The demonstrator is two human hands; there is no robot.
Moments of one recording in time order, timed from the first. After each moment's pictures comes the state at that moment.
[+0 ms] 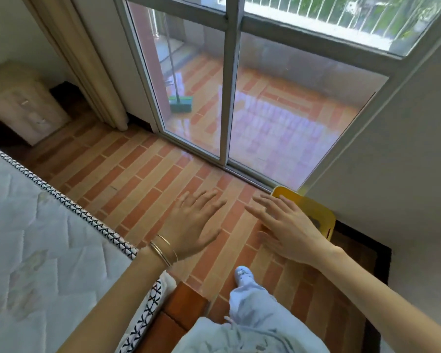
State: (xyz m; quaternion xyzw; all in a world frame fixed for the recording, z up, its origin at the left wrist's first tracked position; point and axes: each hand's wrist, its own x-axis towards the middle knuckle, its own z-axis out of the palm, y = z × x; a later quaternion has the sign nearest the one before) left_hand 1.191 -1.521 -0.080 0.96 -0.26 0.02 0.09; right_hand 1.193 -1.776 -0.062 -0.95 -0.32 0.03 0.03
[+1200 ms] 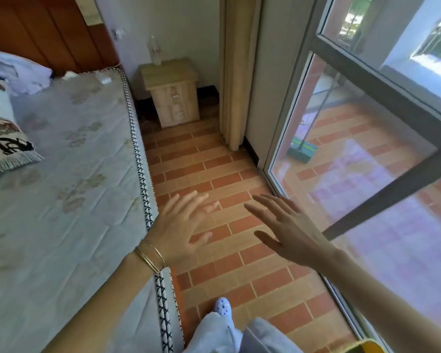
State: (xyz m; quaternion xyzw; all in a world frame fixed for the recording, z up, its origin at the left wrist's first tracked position) left_hand 1.396 -1.246 -0.049 1.00 0.08 0.04 0.05; right_hand 1.572 -1.455 -0.044 -0.78 -0.62 0.02 0.06
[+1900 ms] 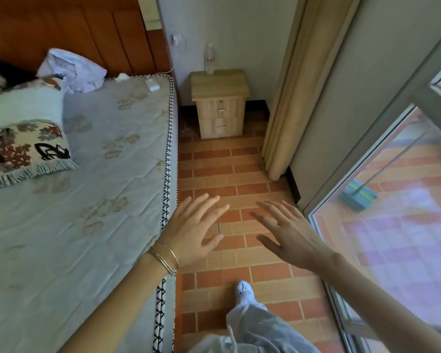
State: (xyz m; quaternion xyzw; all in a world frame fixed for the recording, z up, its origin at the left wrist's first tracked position) left_hand 1.541 -1.058 -0.059 0.98 0.19 0.05 0.06; right_hand 1.749 -1.210 -0.065 -0.71 -0.70 0.04 0.07
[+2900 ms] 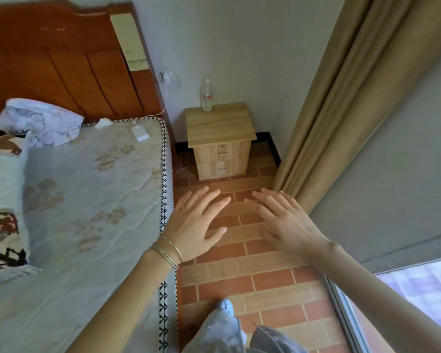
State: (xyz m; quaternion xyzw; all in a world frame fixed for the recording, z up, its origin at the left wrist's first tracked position) left_hand 1.757 -0.670 -0.047 0.98 0.18 0.06 0.06; right_hand 1.949 -0.821 -0.049 -0.73 -0.68 0.02 0.06
